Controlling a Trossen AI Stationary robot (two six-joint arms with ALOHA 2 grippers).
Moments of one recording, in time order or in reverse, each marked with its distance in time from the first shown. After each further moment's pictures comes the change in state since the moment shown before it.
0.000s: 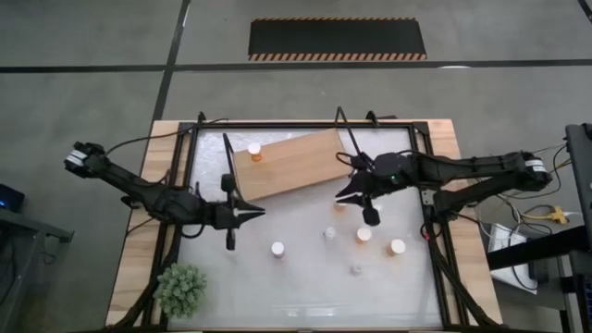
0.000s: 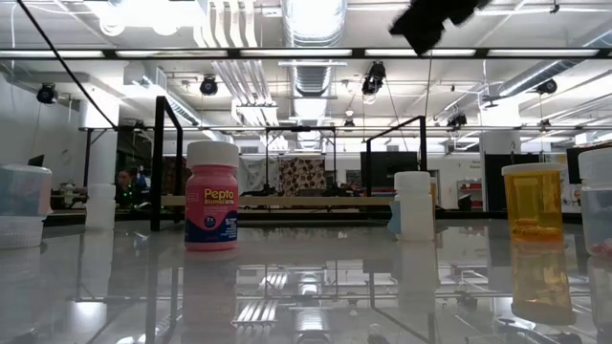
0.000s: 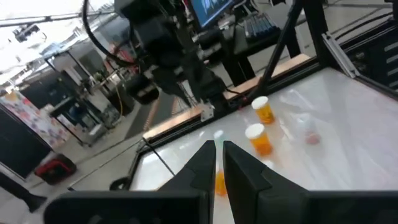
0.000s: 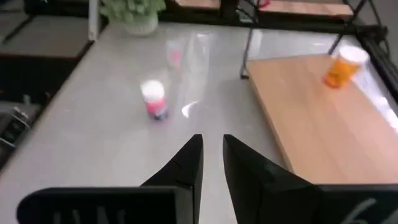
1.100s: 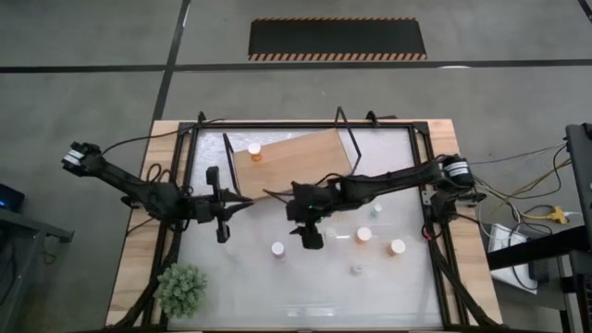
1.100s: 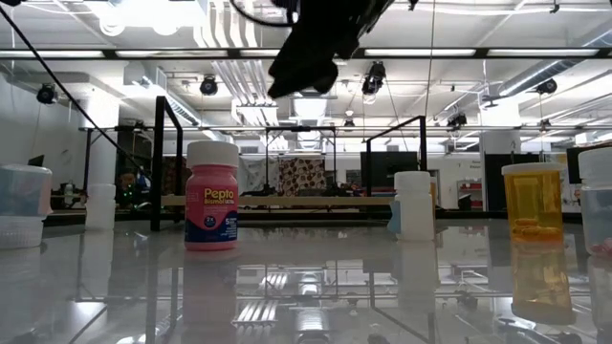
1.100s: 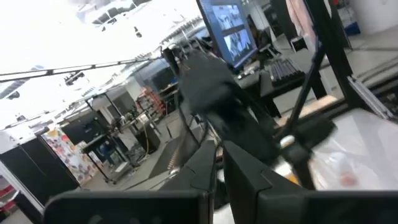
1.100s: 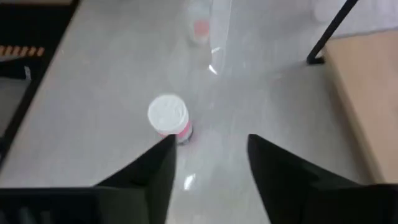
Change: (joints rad) left arm 0.001 -0.144 -0.145 0.264 -0.004 0.137; right arm 0.101 0.713 0.531 -0.108 0.003 0.073
